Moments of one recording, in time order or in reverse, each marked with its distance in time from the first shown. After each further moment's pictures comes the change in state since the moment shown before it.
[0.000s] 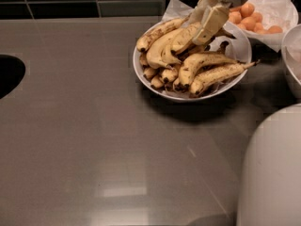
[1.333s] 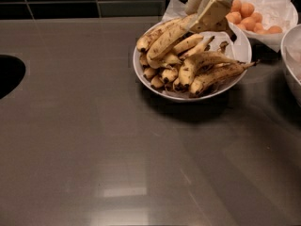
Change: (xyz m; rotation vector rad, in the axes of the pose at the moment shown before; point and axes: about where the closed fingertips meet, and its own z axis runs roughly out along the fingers) arm -0.059 0.048 -0.049 0.189 -0.024 -0.144
